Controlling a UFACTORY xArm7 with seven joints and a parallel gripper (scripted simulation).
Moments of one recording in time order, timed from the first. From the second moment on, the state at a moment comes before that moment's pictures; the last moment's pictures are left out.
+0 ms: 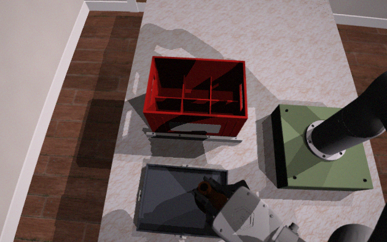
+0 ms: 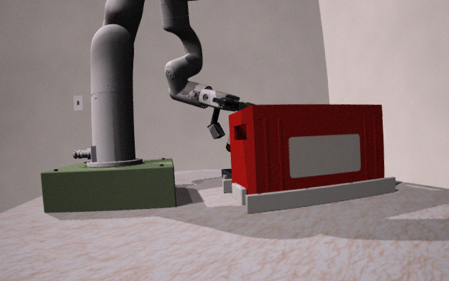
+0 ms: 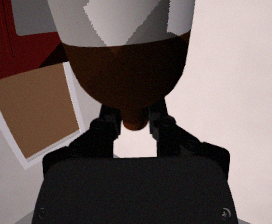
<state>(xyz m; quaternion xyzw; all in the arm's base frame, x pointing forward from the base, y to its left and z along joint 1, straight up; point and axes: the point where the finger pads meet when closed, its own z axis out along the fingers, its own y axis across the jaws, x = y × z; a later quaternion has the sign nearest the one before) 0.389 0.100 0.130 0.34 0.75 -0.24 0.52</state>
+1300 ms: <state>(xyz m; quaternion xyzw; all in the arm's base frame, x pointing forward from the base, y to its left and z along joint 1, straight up) 0.410 0.096 0.130 0.34 0.75 -0.24 0.52</state>
